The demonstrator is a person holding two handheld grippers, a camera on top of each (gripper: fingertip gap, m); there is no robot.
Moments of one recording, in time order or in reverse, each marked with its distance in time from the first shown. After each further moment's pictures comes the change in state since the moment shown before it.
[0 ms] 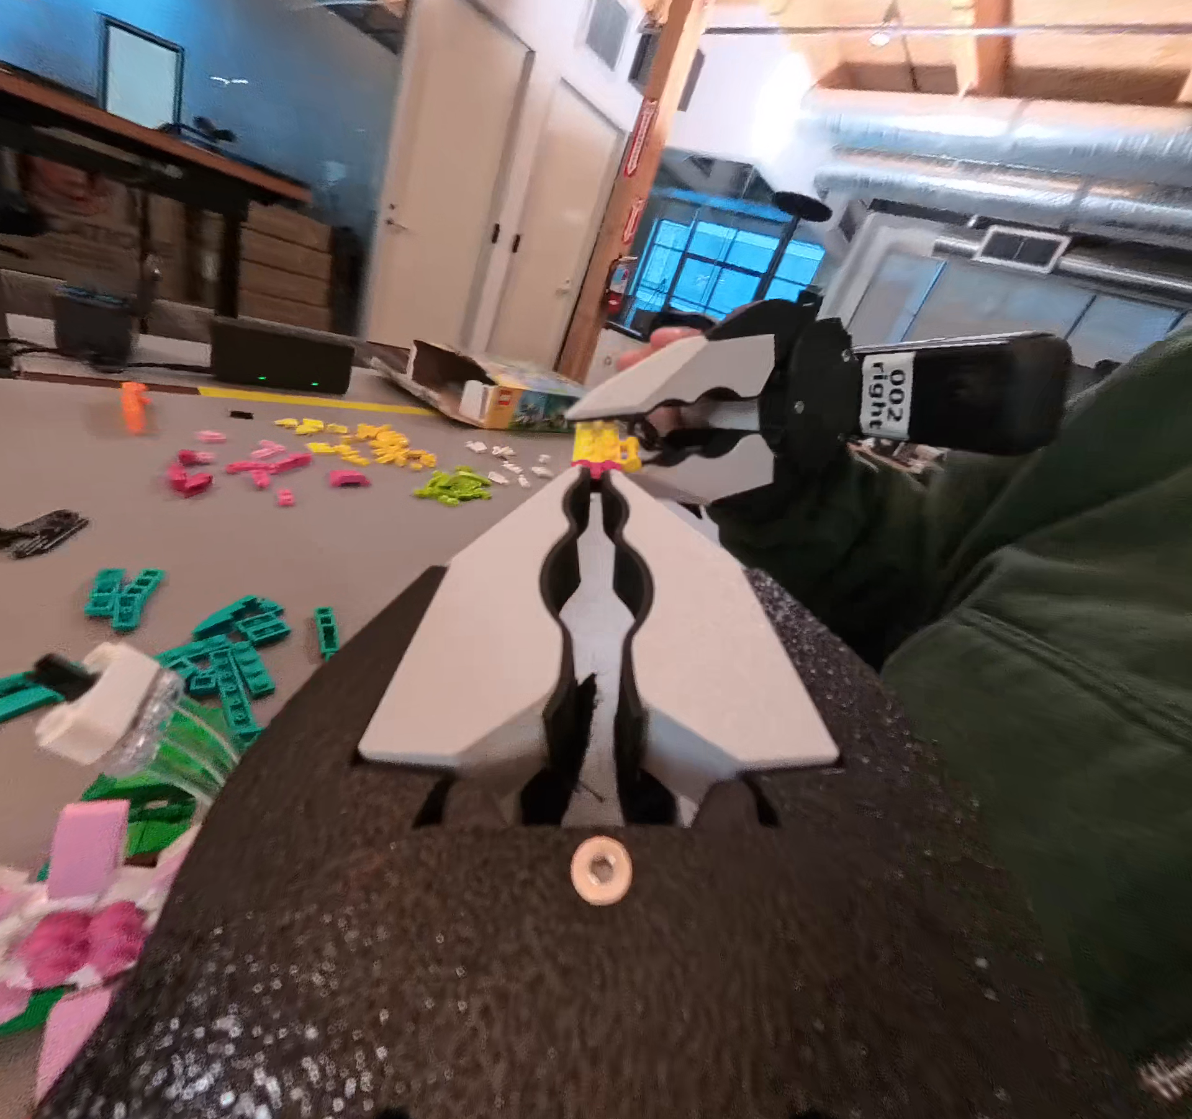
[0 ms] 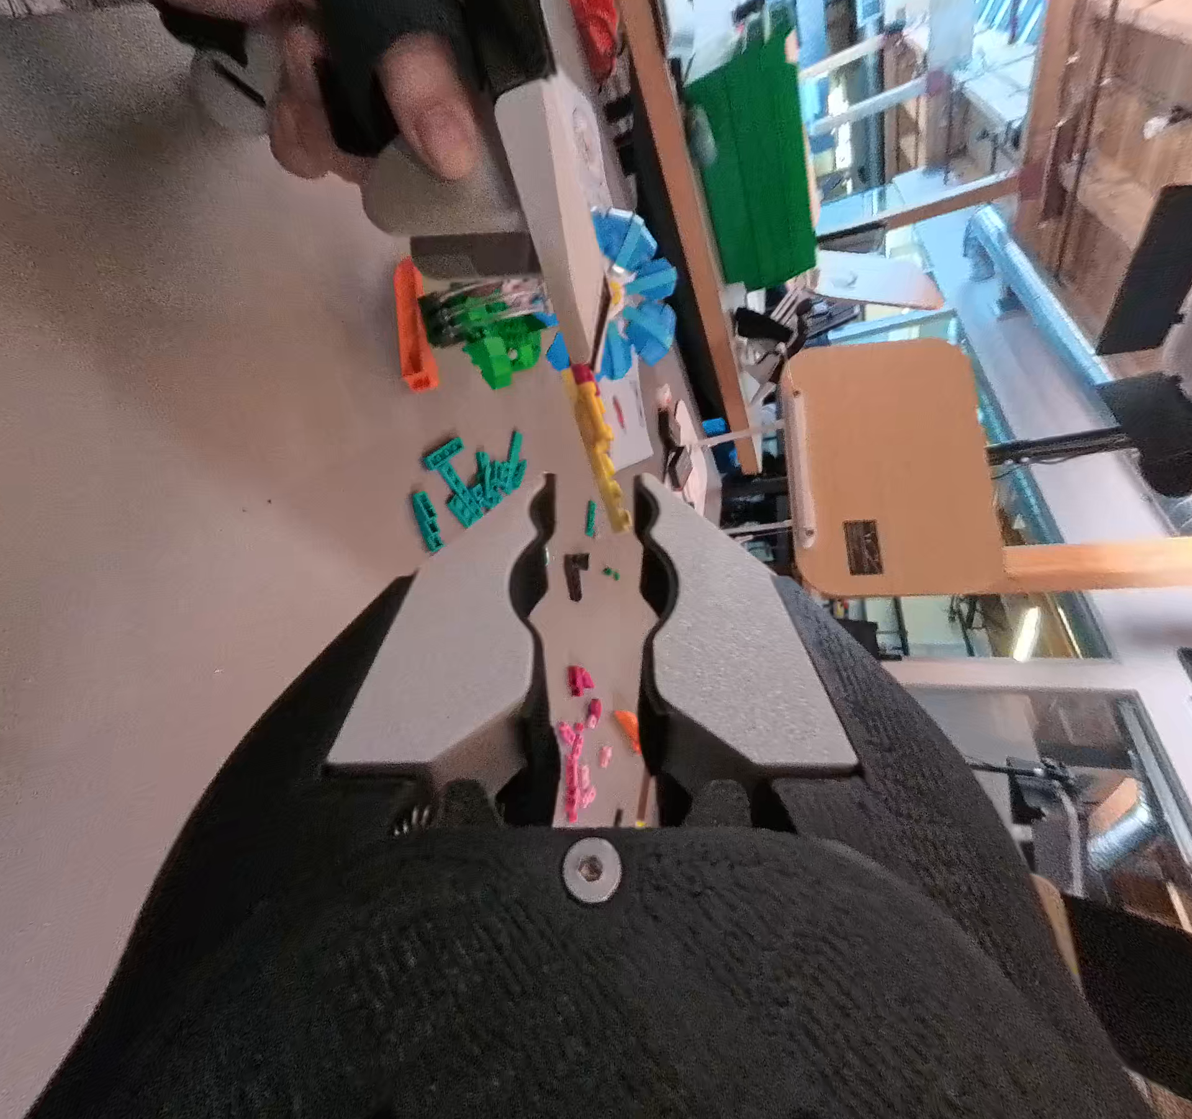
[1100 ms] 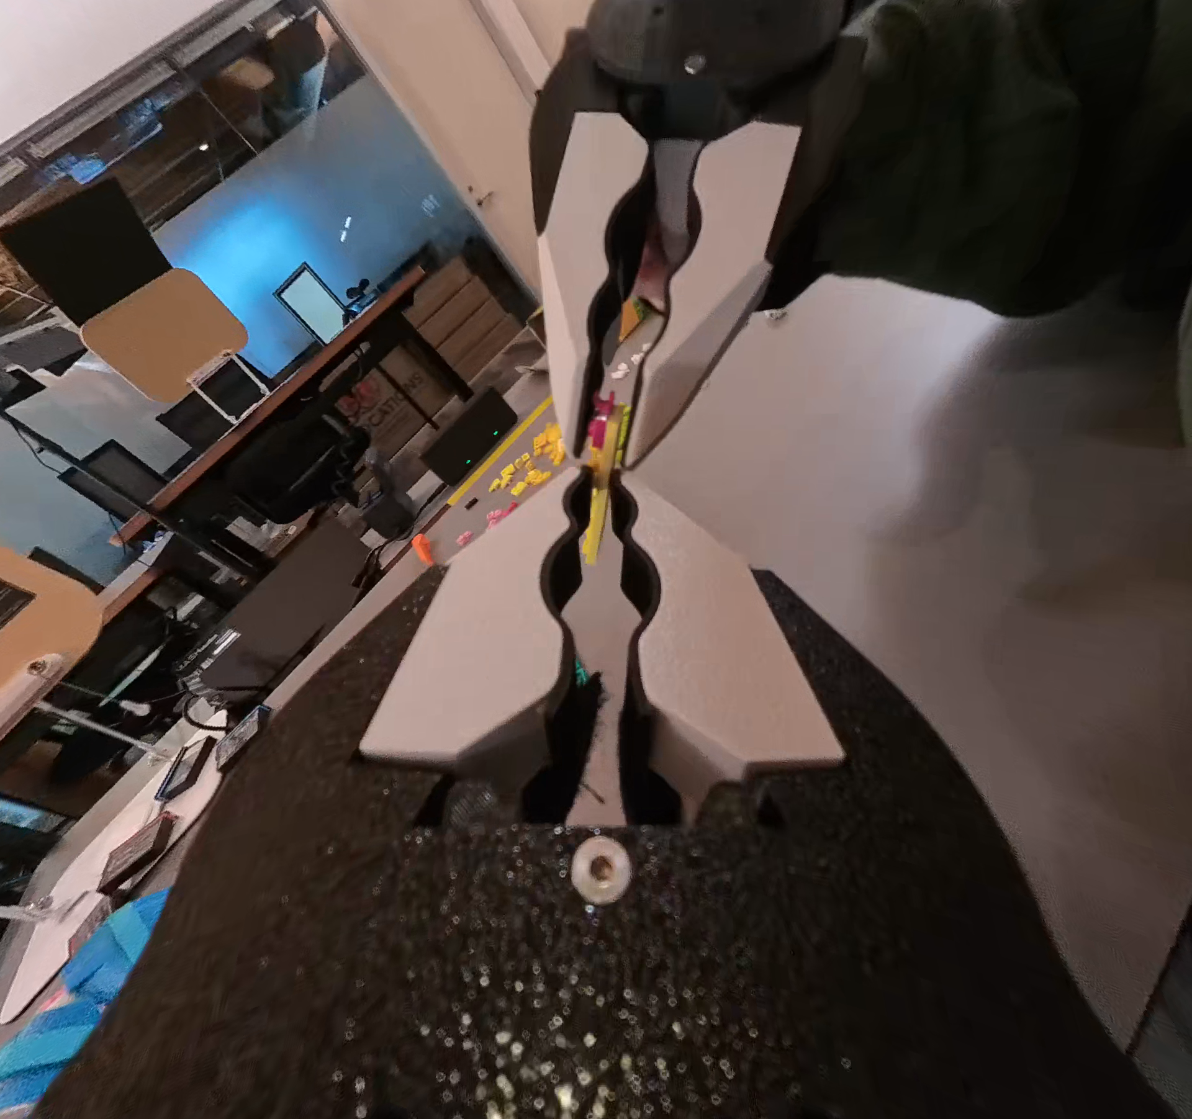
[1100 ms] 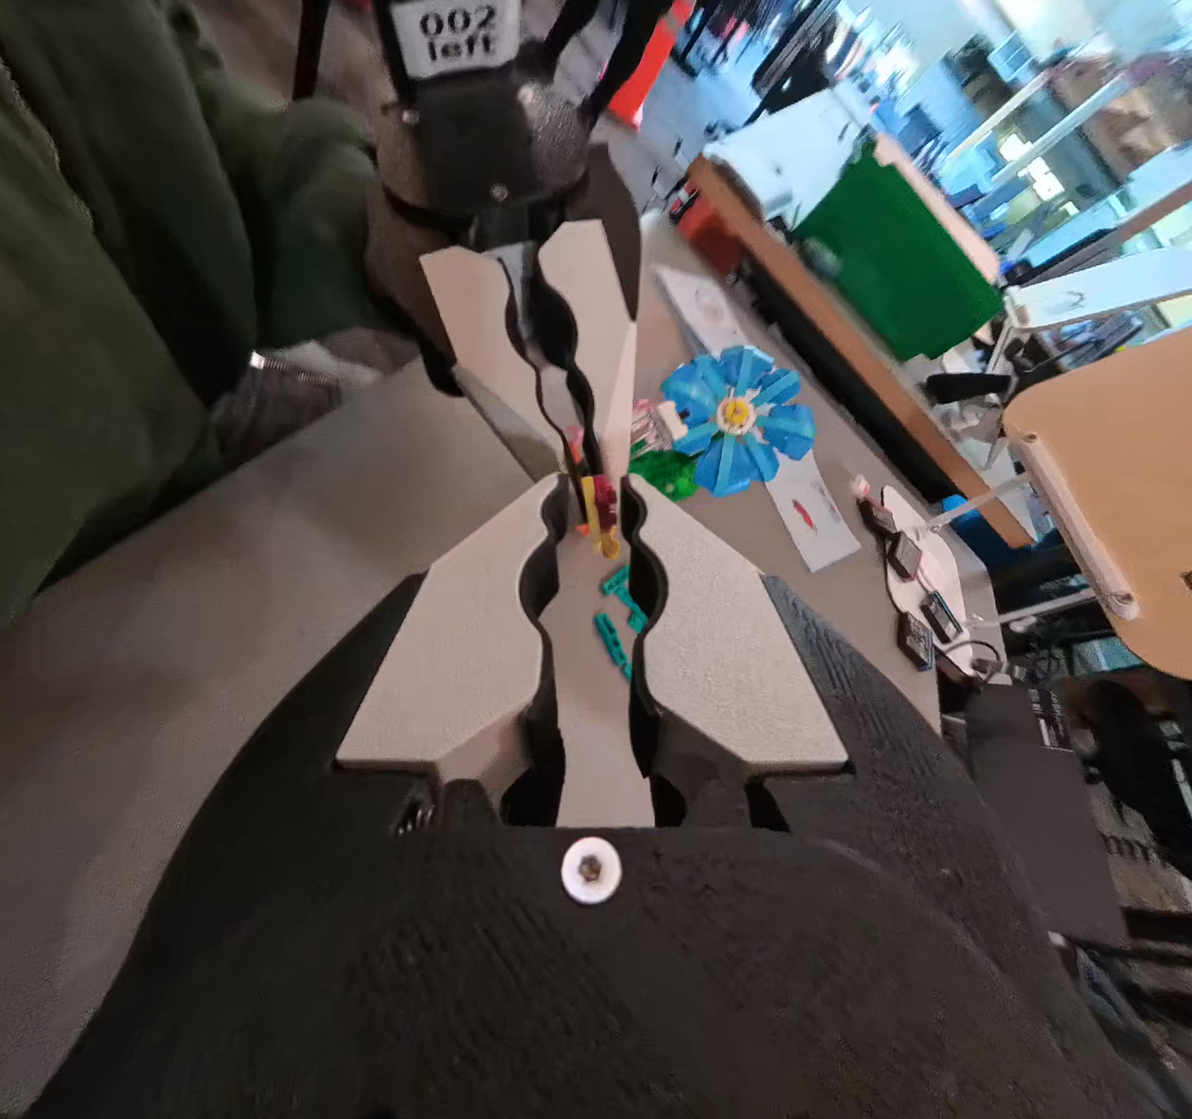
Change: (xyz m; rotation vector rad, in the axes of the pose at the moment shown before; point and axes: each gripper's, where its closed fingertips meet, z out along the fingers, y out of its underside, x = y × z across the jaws) left arm 0.023 0.021 0.020 -0.291 -0.134 0.943; right arm -0.015 -0.039 -0.023 0.262 -0.285 0.425
